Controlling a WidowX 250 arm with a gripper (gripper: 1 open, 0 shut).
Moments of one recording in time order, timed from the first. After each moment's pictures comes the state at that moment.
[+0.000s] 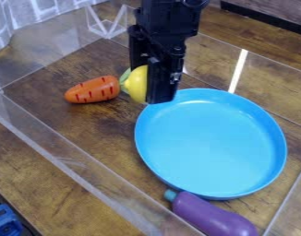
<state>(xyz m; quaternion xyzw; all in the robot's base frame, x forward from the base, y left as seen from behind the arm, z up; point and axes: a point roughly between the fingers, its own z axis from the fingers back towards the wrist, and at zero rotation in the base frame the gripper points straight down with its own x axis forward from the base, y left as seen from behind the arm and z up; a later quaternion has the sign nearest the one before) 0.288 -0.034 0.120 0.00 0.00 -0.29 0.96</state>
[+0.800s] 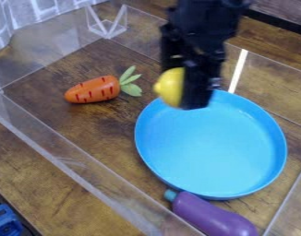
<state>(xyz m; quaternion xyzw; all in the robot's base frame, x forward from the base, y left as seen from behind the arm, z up) 0.289 -0.090 0.132 -0.01 -0.01 -0.32 0.95</state>
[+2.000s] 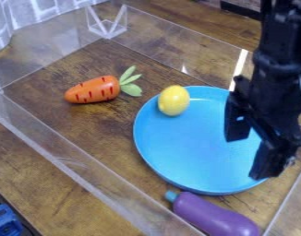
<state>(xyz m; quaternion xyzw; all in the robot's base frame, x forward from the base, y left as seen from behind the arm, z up) 0.312 -0.146 0.069 -0.02 -0.02 -0.34 0.94</state>
